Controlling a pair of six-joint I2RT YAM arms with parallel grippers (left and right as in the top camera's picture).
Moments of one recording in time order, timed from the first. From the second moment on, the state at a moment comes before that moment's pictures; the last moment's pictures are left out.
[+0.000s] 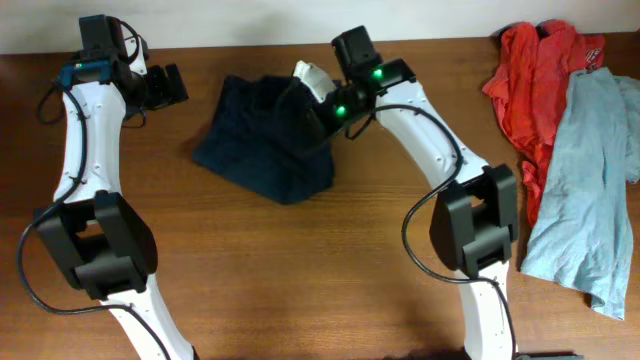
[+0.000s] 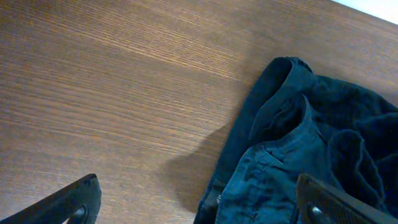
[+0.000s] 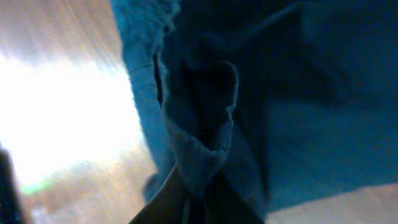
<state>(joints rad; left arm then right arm) 0.17 2.15 2.03 -0.94 0.14 -0.14 0.41 2.28 2.09 -0.88 -0.63 -0.23</state>
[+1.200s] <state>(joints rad) 0.17 2.14 2.03 -0.94 0.14 -0.14 0.61 2.12 2.11 -0.78 -0.39 0.11</state>
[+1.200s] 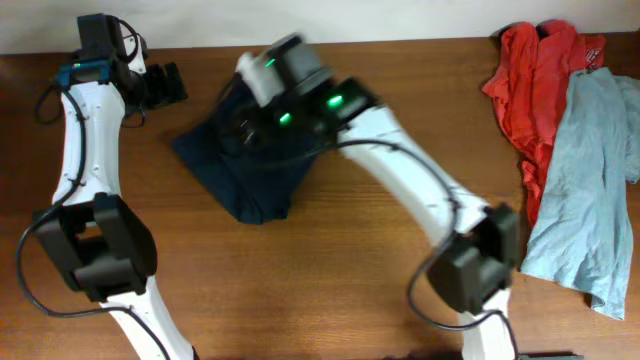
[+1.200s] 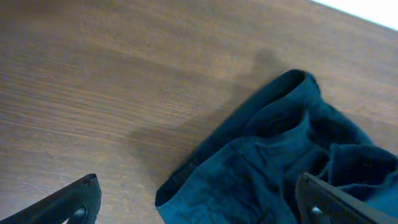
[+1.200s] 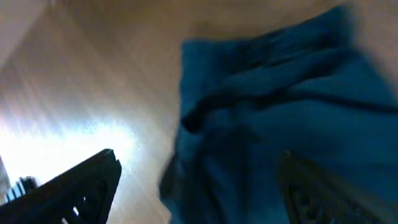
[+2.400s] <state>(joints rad) -0.16 1.88 2.03 -1.22 0.43 -0.21 0.34 2.48 2.13 -0.79 -0.56 0.20</state>
